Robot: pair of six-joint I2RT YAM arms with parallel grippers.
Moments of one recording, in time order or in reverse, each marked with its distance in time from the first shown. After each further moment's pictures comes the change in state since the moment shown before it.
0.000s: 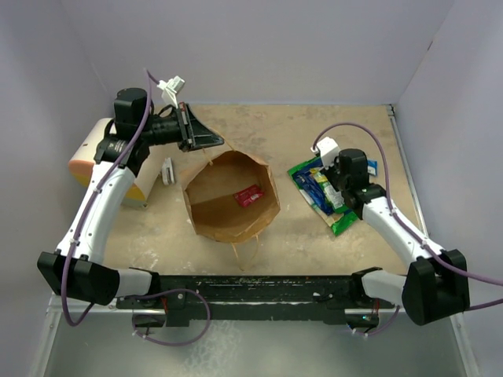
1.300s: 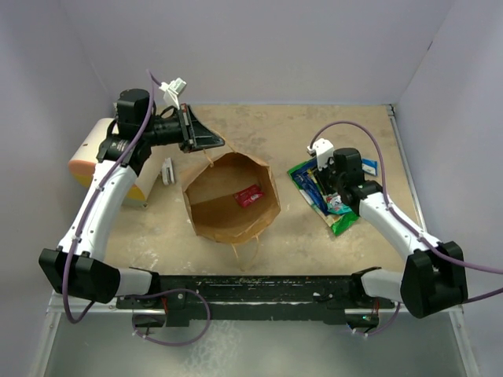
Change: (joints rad) left arm 0.000 0.016 -0.016 0.008 0.005 -0.003; right arm 0.021 0.059 0.029 -0.064 -0.168 0.148
